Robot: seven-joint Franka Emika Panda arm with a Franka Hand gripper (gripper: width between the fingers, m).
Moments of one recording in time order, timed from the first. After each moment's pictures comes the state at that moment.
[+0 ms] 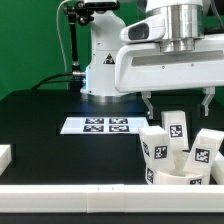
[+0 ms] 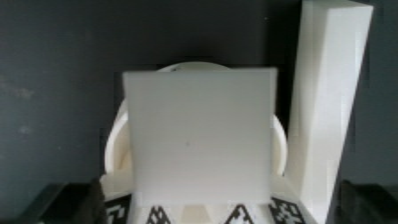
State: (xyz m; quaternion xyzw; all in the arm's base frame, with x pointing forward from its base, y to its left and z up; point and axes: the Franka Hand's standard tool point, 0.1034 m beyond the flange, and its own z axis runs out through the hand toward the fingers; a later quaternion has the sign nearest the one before) arm 0.561 0.080 0.089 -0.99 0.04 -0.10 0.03
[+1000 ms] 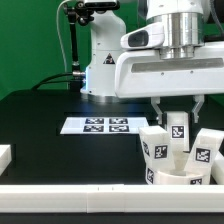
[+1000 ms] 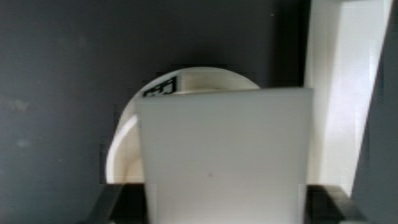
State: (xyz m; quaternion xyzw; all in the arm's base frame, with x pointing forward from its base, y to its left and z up) arm 0.562 0.079 0.083 -0.99 0.12 -0.10 0.03
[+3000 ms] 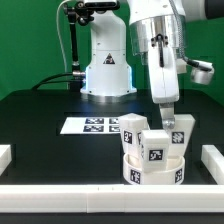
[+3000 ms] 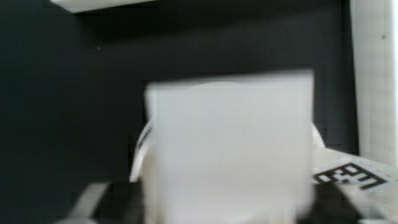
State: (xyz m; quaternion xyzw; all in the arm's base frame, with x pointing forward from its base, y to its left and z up) arm 0.564 0.066 0.079 -0.64 0.76 -0.02 0.12
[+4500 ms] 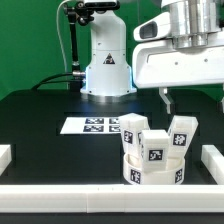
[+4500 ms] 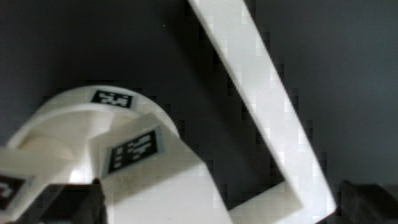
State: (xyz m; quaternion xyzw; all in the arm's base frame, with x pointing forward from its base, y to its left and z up) arm 0.571 0.106 0.103 -0.97 0.22 -0.07 0.06
